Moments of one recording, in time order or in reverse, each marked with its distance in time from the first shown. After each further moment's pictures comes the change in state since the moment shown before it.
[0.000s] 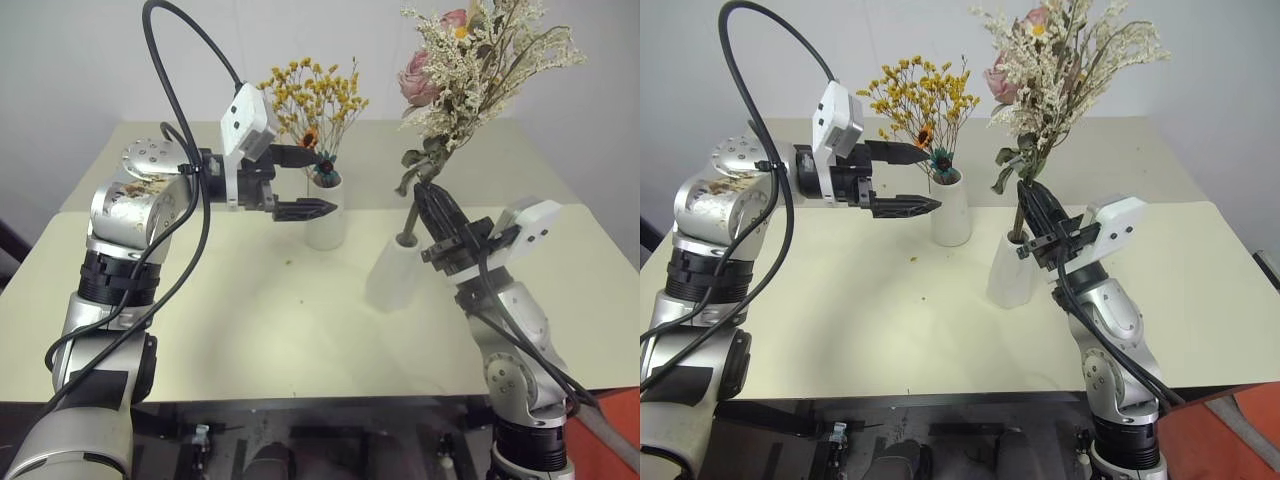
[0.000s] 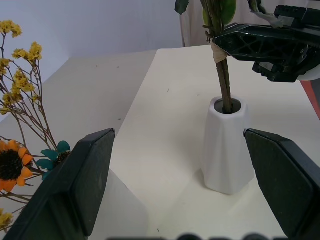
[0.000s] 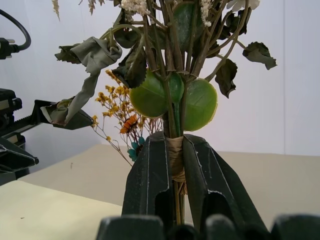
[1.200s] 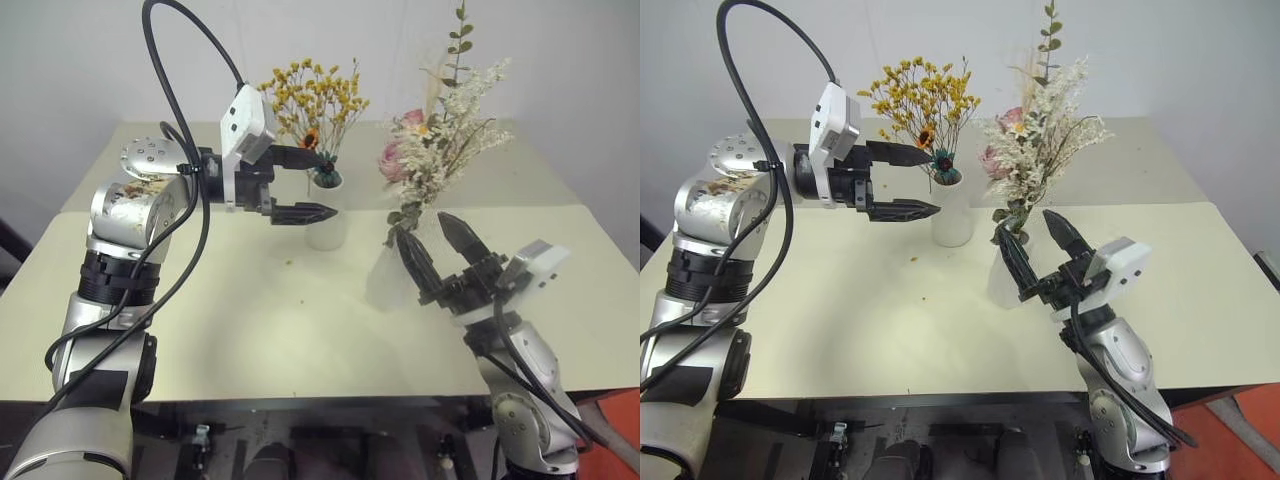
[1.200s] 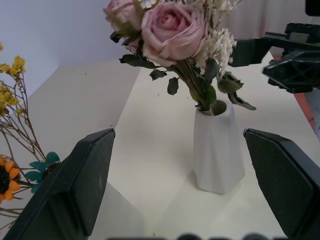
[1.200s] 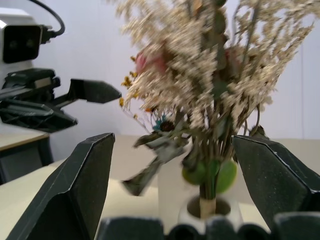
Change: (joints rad) left arm 0.000 -0.002 0.001 0.016 0.000 -0.051 -0.062; right arm 0.280 -0.046 -0.028 -0.144 0.087 -0.048 0.108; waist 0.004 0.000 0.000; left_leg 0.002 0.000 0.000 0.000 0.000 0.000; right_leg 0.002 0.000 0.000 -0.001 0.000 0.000
